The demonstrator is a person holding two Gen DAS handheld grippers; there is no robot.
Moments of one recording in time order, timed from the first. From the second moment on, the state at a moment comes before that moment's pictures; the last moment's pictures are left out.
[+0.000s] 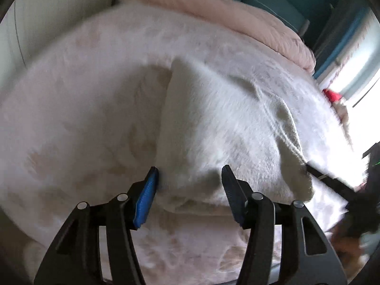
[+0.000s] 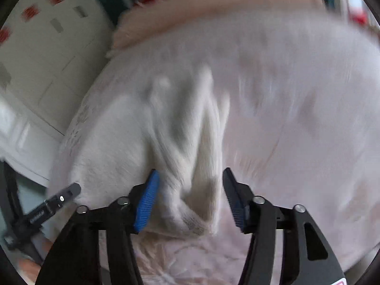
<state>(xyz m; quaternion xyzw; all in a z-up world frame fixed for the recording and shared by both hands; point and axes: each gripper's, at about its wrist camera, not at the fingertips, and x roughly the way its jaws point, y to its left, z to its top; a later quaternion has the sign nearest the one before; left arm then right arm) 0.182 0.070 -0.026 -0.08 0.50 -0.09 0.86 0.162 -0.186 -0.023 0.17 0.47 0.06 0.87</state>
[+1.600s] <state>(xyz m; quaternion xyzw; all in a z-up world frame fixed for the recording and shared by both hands) 0.080 -0.007 0.034 0.11 0.43 -0.03 0.90 0.048 -0.170 0.032 0.11 0.43 -0.06 0.89</state>
